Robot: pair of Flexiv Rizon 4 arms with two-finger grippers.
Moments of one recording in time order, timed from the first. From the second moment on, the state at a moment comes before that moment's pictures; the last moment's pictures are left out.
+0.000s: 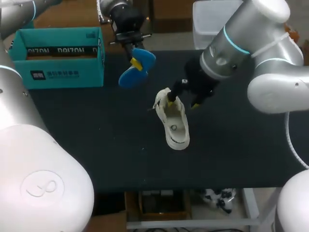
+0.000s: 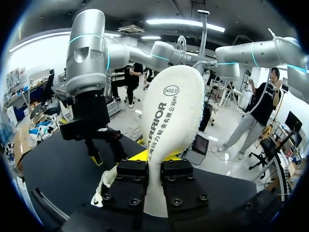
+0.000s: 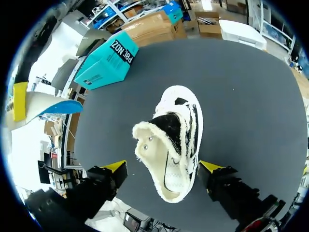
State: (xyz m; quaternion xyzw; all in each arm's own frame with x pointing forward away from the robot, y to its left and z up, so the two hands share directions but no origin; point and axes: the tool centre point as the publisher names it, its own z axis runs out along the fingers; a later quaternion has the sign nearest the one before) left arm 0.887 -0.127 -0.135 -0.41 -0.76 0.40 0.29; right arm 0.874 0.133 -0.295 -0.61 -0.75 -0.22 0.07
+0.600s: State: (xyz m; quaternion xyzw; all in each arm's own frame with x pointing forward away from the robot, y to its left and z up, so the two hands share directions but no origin) left arm 0.875 -0.134 -0.135 -0.44 -0.75 0.40 0.29; right arm 0.861 0.119 -0.272 -0.61 -0.75 -0.25 0.10
